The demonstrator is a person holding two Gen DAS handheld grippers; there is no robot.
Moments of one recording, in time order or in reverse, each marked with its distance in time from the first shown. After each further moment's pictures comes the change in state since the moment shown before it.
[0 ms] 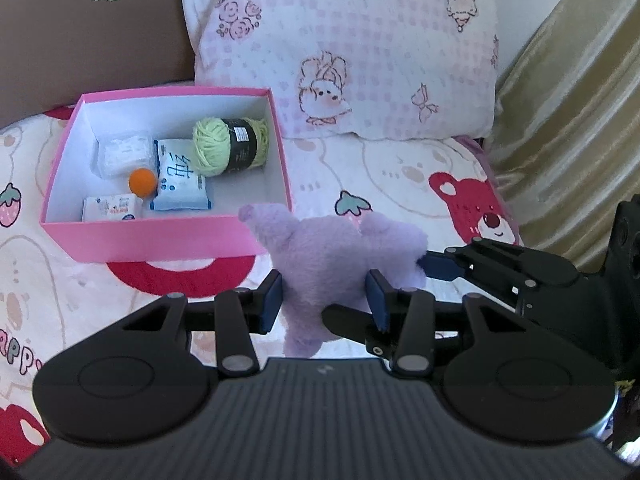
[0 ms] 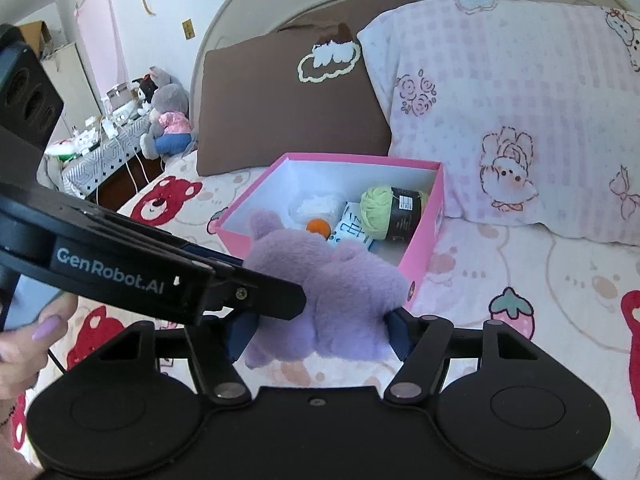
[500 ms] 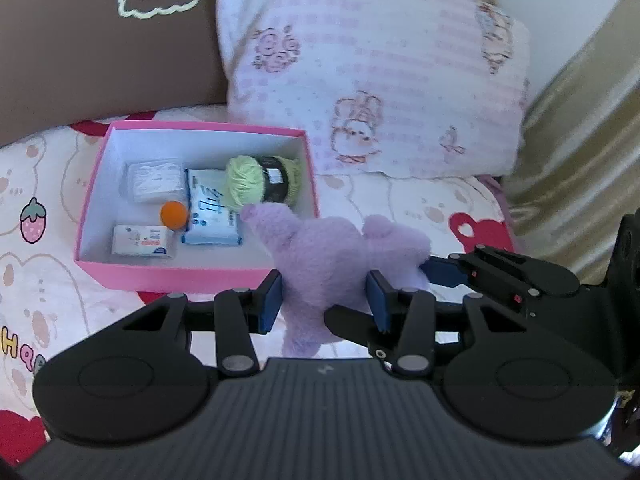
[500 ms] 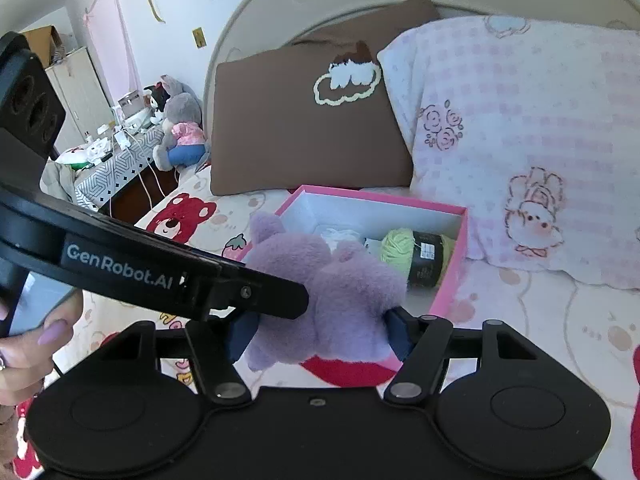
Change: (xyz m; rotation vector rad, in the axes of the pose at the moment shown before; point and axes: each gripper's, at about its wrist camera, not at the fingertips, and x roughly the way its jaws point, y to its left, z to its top) left arm -0.015 0.029 0.062 -0.086 0.002 0.044; right arm 0.022 0.001 0.070 -0.006 0.014 0.057
